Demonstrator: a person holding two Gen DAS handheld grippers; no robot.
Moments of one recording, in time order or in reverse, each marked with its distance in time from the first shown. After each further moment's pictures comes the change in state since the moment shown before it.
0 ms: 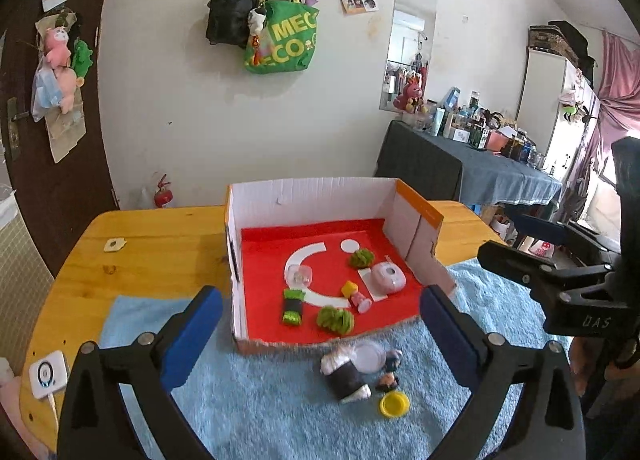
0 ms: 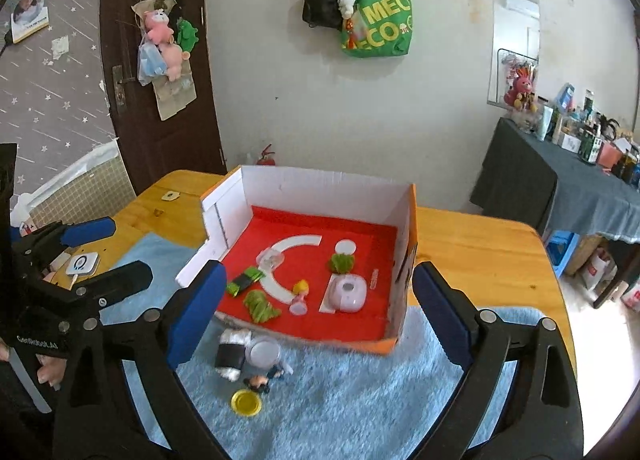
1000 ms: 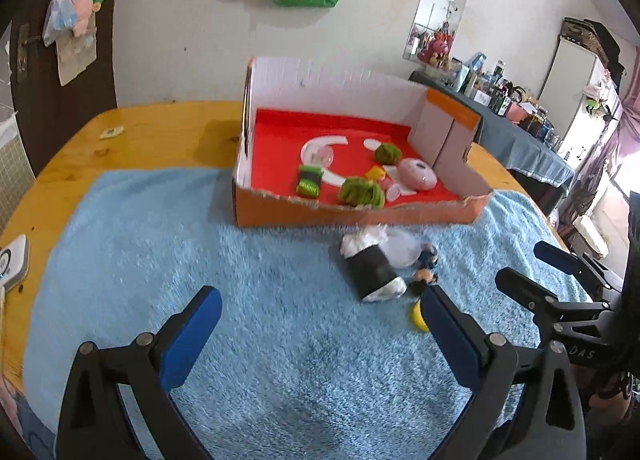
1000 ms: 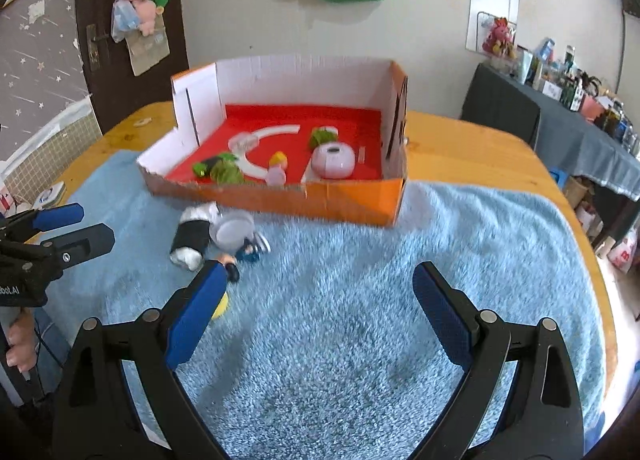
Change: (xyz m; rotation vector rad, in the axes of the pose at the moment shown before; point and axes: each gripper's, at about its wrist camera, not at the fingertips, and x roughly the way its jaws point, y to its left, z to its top) left arm 0.046 0.020 -0.104 -0.113 0.196 0.006; right arm 0.041 0.004 -0.115 0.038 0.160 -0.099
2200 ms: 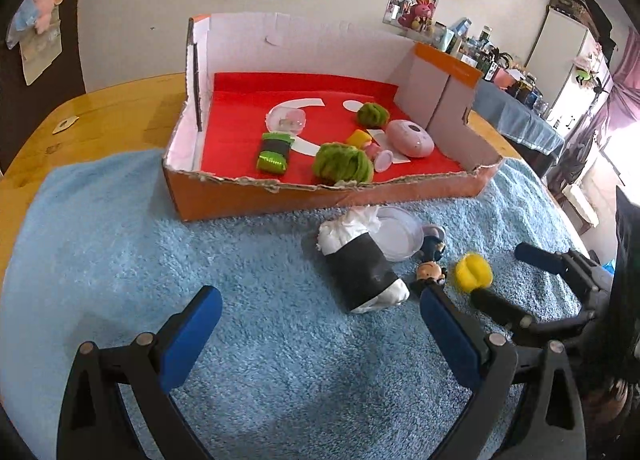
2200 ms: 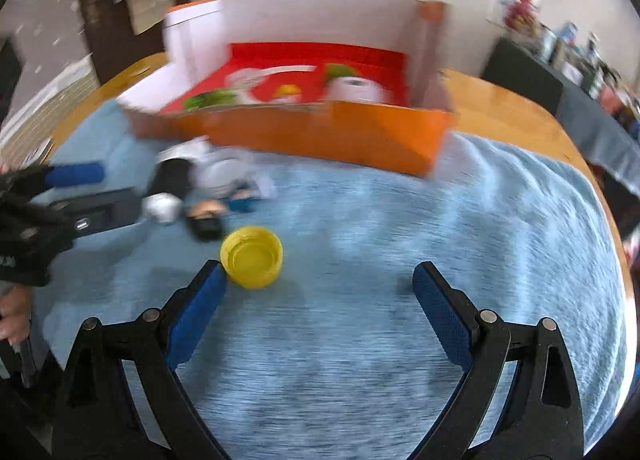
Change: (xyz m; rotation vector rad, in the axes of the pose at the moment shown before) left arm 0.055 -0.011 0.009 0.066 0.117 -0.064; right arm 0.044 -0.008 -0.020 0.012 0.131 -0.005
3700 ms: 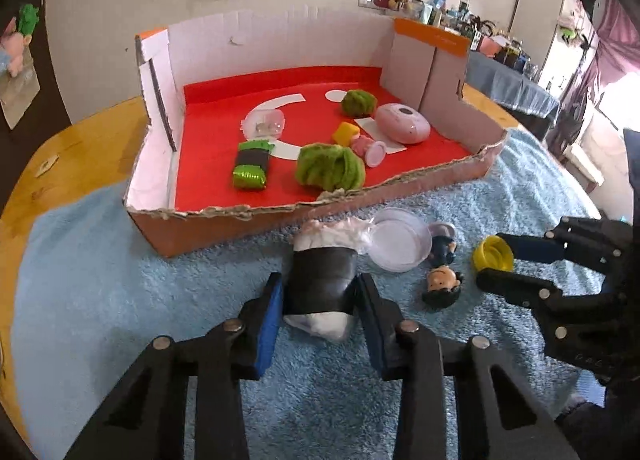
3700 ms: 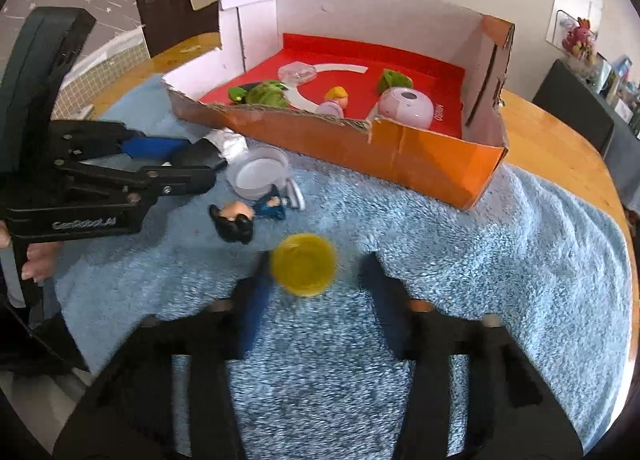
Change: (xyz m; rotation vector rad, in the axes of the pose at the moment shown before) left arm 0.019 -0.008 0.011 0.130 0.024 0.021; right arm 0.004 0.018 0.013 -0.175 0.016 0.125
